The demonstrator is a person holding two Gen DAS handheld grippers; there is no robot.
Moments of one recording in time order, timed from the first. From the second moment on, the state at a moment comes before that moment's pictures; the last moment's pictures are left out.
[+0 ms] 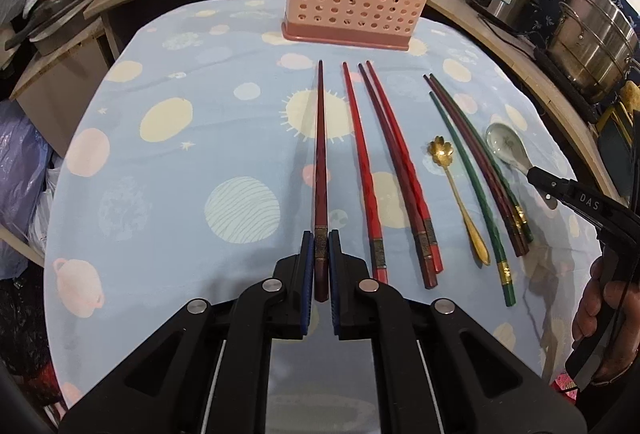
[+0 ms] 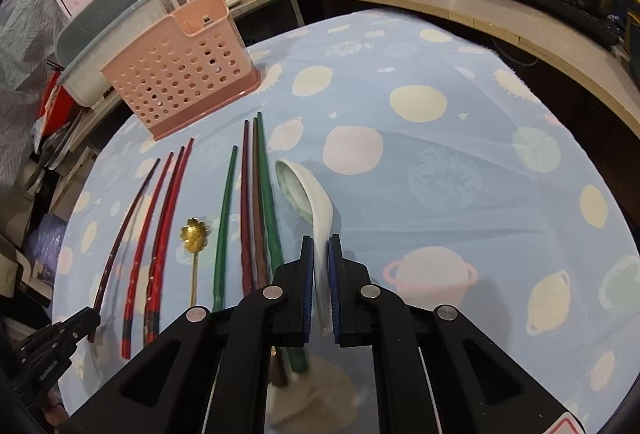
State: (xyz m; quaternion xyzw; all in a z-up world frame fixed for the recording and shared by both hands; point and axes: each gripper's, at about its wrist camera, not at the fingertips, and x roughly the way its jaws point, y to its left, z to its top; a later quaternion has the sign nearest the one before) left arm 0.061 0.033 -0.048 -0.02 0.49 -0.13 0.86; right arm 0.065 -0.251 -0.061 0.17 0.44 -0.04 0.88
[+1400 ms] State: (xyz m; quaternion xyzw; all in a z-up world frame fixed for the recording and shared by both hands) left arm 0.195 0.018 0.203 -0.02 0.26 -0.11 0.96; right arm 0.211 -0.217 0.098 0.06 0.40 0.00 0.91
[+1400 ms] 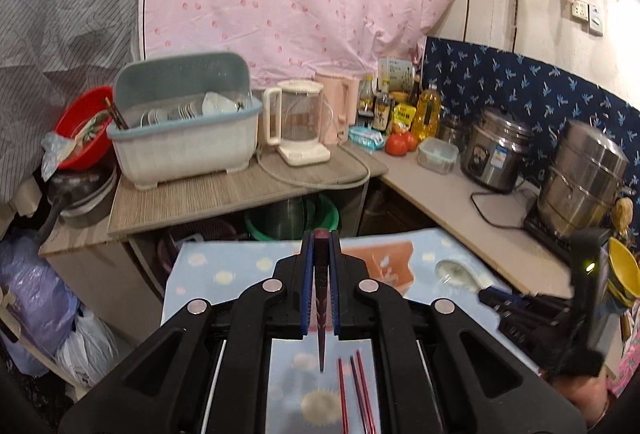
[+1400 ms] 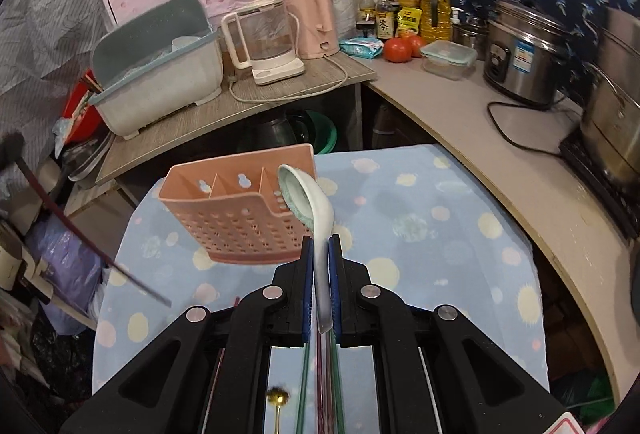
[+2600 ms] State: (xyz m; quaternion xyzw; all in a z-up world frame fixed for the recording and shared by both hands) left arm 0.316 0.010 0.199 -0.04 0.27 -0.09 0.96; right arm 0.320 -0.181 0.049 0.04 0.49 0.02 0.87
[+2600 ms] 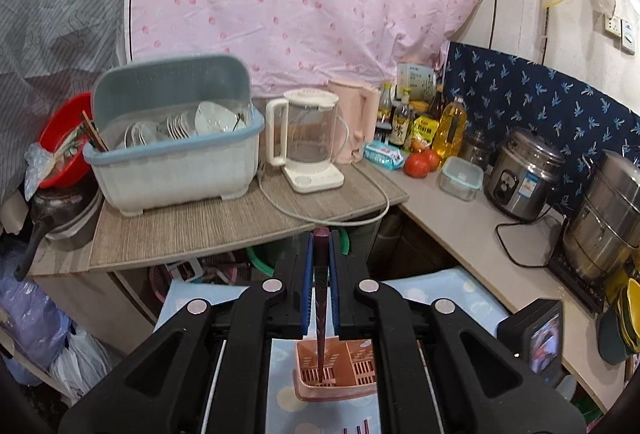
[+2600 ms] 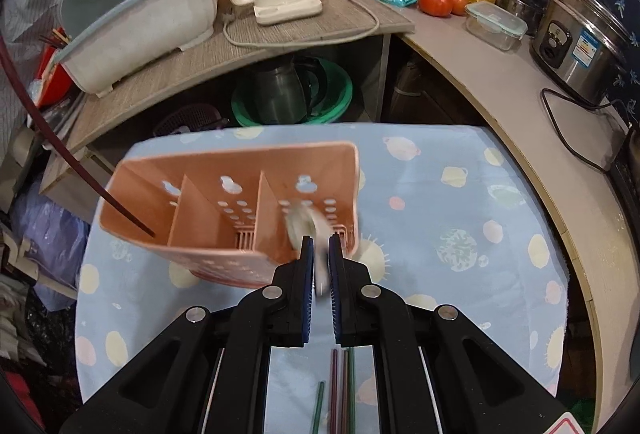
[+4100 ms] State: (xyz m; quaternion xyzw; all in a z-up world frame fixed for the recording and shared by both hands) left arm 0.064 0.008 -0.048 0.00 0.50 -0.12 0.85; right arm 0.030 -0.226 -0.049 0.11 0.49 -0.02 0.86
